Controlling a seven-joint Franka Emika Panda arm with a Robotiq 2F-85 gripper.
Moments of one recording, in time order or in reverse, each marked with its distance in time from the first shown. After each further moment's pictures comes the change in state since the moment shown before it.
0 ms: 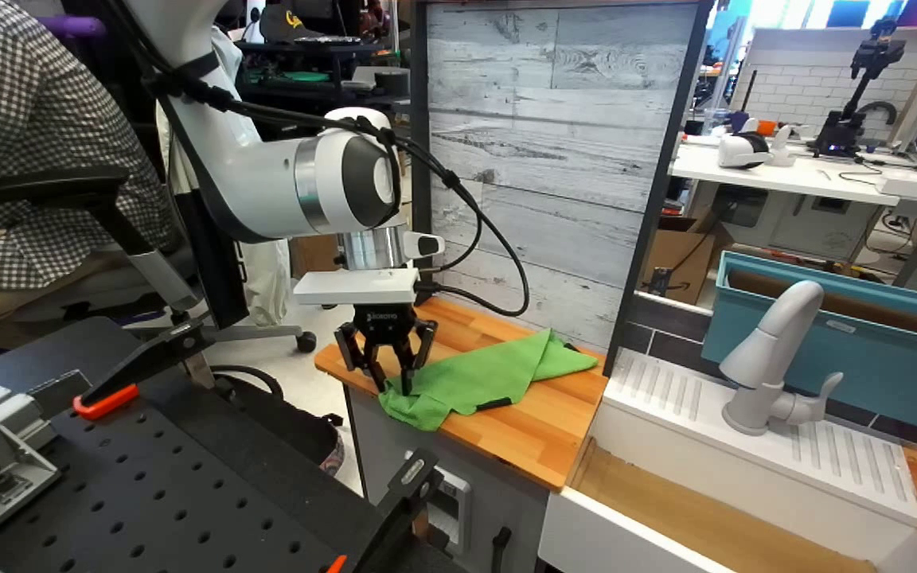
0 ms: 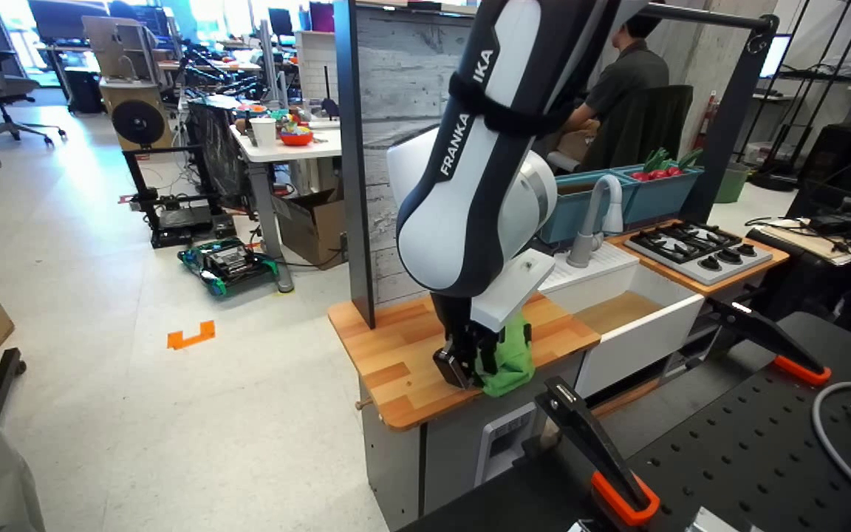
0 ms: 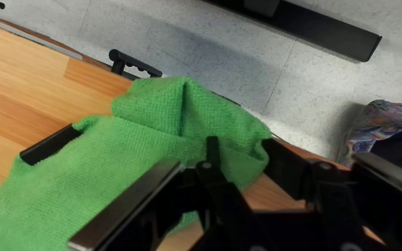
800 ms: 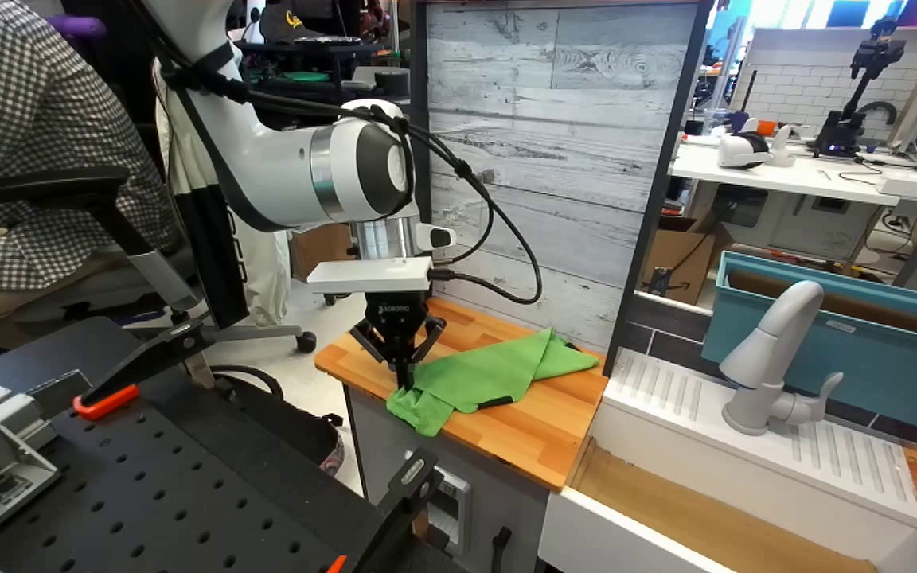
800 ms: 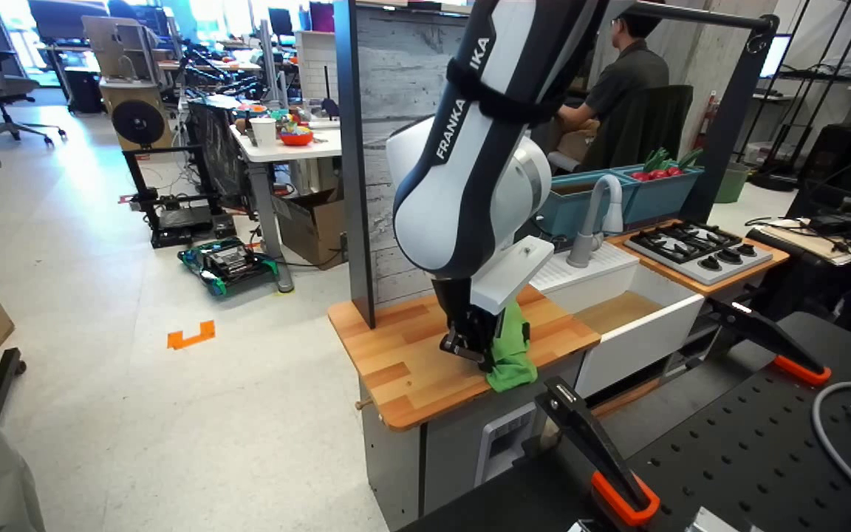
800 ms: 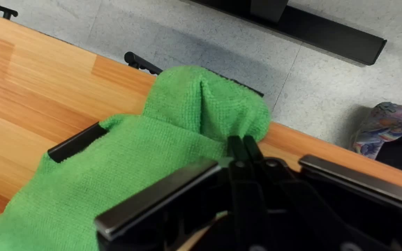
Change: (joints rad) arm -0.017 0.002 0.000 0.048 0.000 -0.070 -0.015
